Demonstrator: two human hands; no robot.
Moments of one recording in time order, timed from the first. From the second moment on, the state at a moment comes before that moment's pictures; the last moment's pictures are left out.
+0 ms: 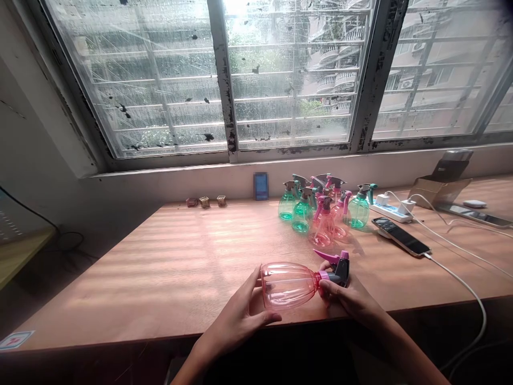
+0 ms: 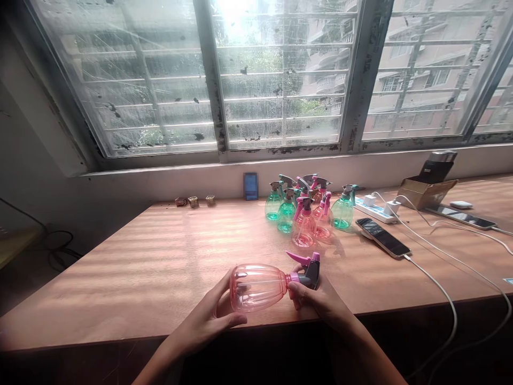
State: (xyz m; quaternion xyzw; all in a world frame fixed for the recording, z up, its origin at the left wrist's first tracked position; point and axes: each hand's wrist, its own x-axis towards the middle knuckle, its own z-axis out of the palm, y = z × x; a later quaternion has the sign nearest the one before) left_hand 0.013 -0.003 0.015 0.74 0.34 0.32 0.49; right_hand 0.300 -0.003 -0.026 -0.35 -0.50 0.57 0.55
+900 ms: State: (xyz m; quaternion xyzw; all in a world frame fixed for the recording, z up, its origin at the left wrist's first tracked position) left_hand 0.009 0.001 0.002 0.79 0.38 0.30 0.38; right_hand 0.304 -0.001 -0.029 -0.34 -0.54 0.55 0.53
